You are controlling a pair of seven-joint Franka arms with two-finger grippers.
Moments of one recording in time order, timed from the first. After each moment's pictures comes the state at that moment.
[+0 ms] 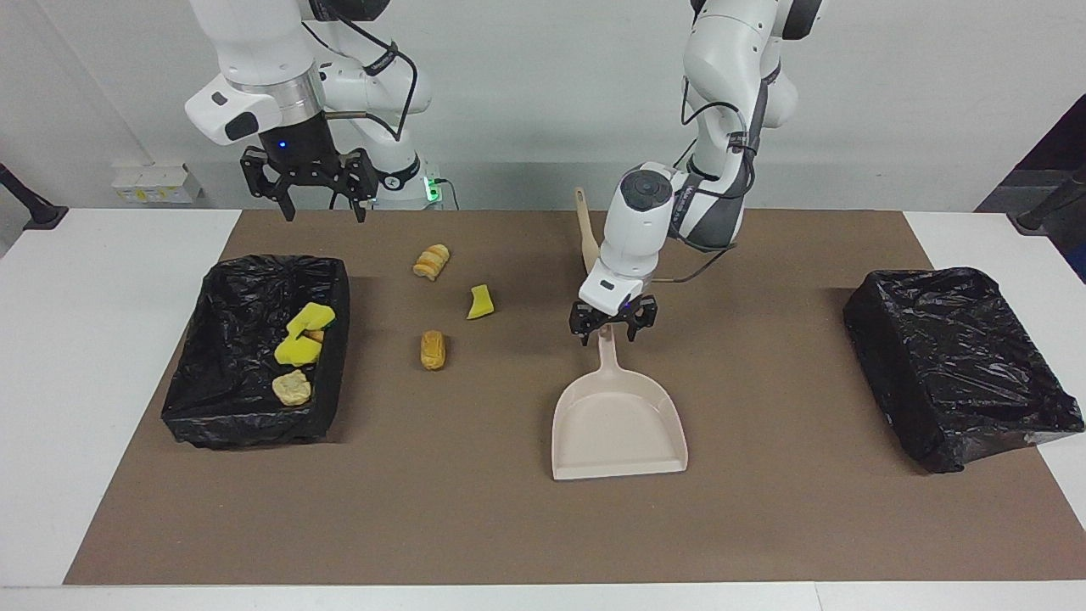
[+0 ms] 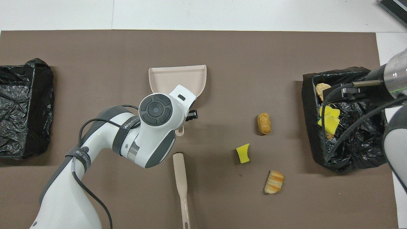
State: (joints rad) left arm -0.60 0.31 0.00 -1.89 -0.01 2.30 -0.69; right arm -0.09 0.05 0.24 -1.42 -0.06 1.49 0.15
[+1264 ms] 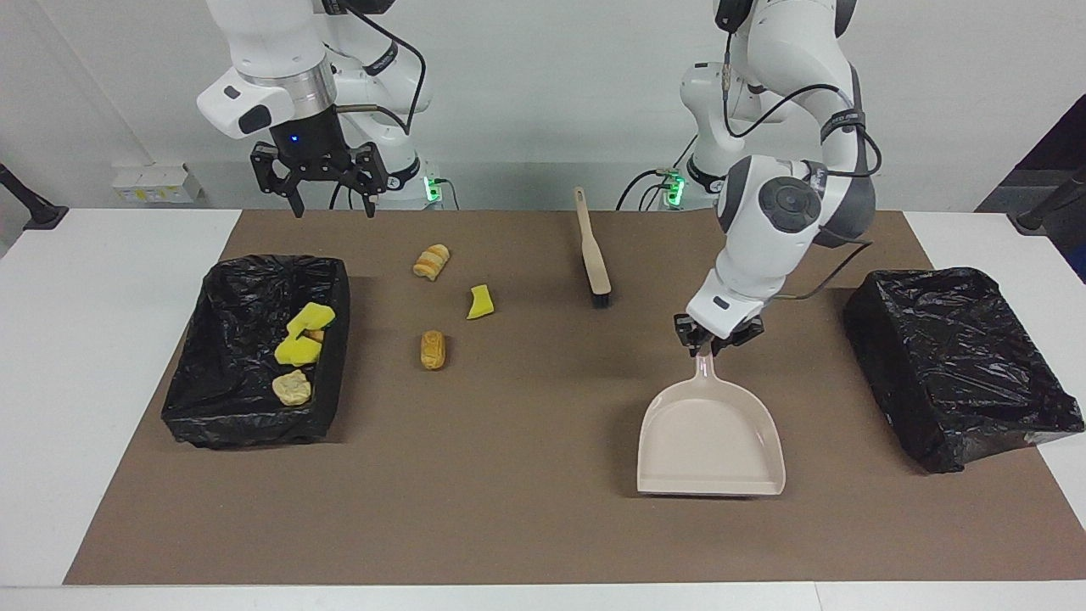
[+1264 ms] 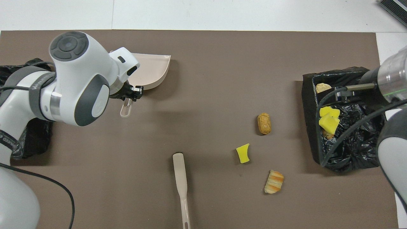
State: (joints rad) left arm -0.31 0.32 0.03 -1.63 -0.04 1.89 -0.12; right arm -0.06 0.03 0.25 -1.43 -0.06 1.47 0.15
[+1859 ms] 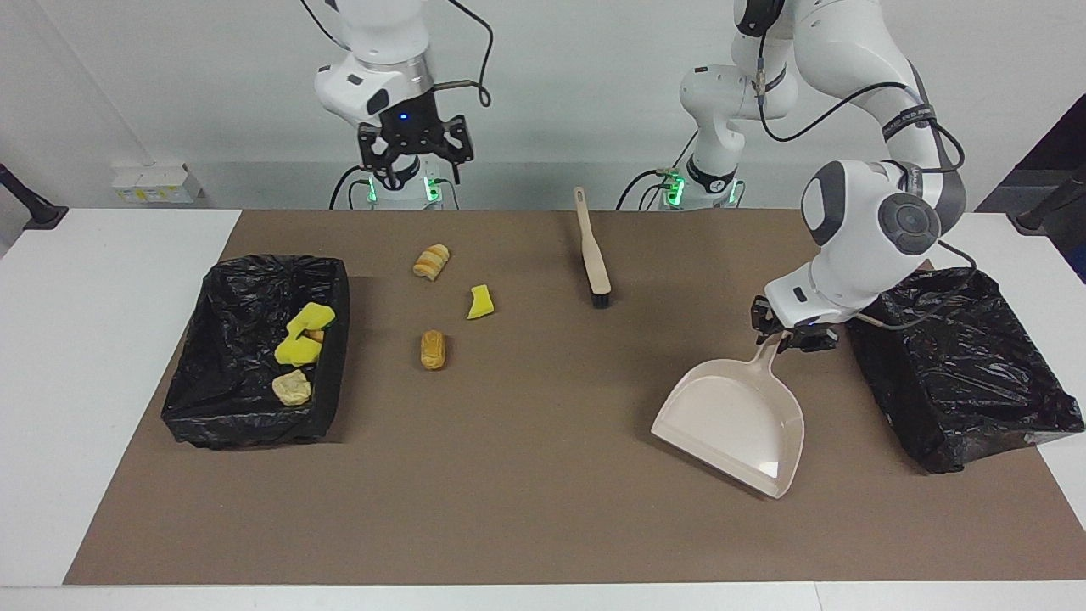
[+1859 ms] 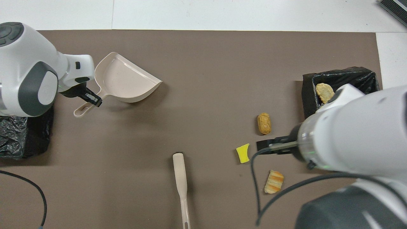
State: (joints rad) left arm -0.14 0.31 0.03 -1.63 -0.06 1.79 0.59; right arm 0.13 -0.14 0.30 -1.72 0.07 1.58 0.36
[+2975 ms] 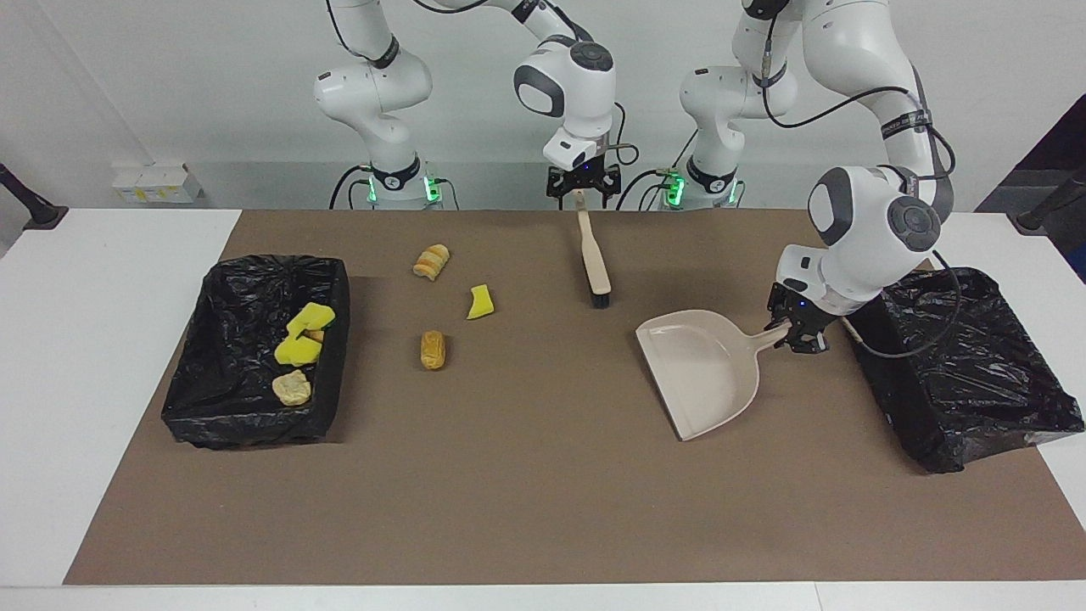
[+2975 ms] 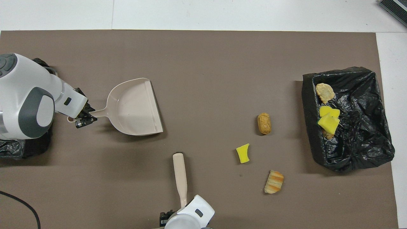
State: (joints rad) left arm -0.10 0.20 0.01 -1.91 -0.10 1.98 1.27; right arm 0.39 -0.02 0.65 -2.26 0.07 2.25 0.97
